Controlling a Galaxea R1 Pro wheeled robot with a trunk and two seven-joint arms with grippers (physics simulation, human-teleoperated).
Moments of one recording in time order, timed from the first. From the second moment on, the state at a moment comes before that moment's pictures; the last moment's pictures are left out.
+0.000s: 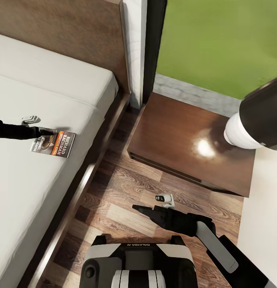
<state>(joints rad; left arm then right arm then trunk) -1.72 0.54 -0.51 -0.01 0.28 0.52 -0.78 -0.44 -0.25 0.51 -1.46 -1.20 0.63 0.89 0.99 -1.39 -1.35</state>
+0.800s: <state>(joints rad) -1.72 0.54 -0.50 -0.01 0.28 0.52 -0.78 -0.44 -0.25 0.51 -1.46 -1.20 0.63 0.89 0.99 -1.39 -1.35</state>
